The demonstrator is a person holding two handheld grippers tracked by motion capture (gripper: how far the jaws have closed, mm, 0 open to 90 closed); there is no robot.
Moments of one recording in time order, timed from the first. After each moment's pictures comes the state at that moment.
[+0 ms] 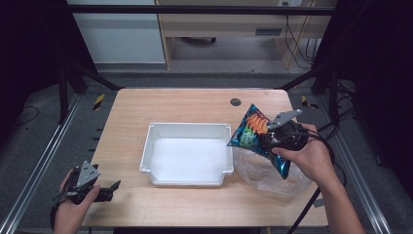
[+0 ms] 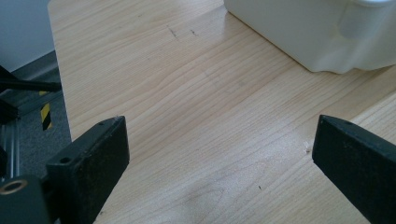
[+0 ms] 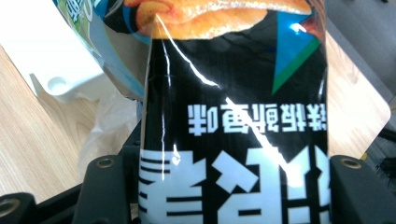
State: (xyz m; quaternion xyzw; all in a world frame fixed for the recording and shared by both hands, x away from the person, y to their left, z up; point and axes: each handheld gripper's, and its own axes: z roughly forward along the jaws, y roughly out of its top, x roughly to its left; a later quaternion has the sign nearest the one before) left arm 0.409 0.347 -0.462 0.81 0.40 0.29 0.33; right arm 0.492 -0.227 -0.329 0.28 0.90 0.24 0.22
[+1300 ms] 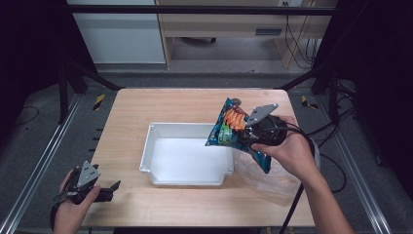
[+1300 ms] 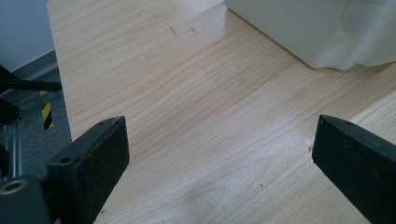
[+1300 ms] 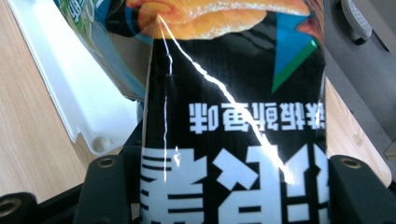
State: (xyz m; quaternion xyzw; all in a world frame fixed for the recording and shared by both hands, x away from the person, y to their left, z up) left arm 0.409 0.347 -0.463 0.81 0.40 0.29 0.32; right arm 0.493 -0.169 -0.306 0.21 0.91 0.26 0.23
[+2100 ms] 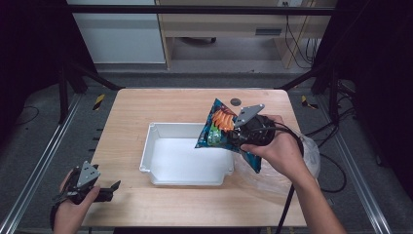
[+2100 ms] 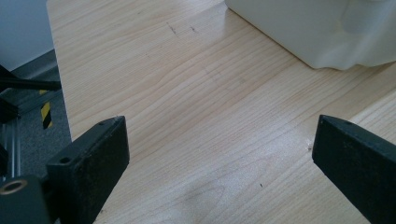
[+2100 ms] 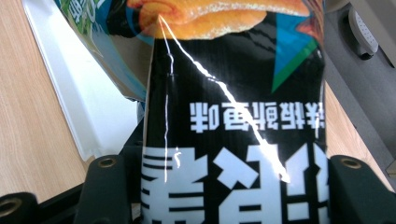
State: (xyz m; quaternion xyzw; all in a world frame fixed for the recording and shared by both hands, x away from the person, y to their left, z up) left arm 0.409 0.347 -0.463 0.81 0.40 0.29 0.33; right arm 0.494 -0.143 -0.306 0.19 0.92 0.27 0.23
